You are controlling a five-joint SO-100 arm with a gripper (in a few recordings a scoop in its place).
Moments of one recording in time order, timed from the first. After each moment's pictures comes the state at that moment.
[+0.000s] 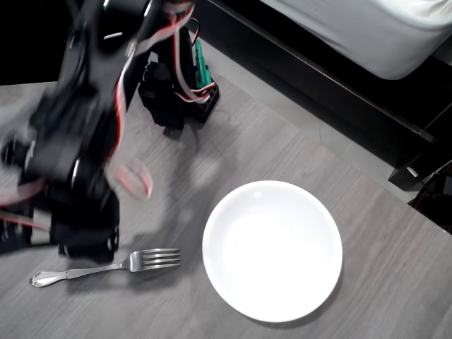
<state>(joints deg) 15.1 82.2 92.0 76.4 -22.6</state>
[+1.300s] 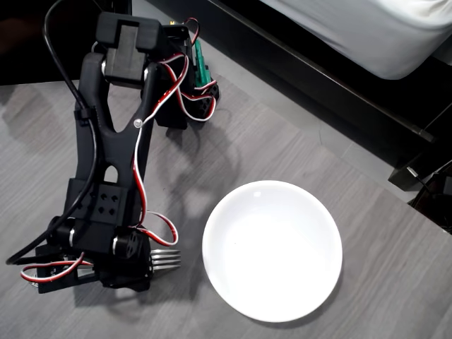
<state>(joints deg) 10.0 68.5 88.2 72.8 -20.3</state>
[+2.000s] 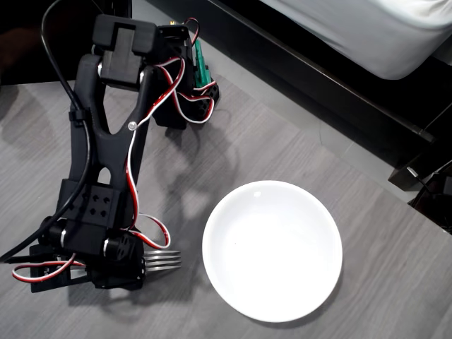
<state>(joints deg) 11.1 67.8 87.2 72.9 -20.2</state>
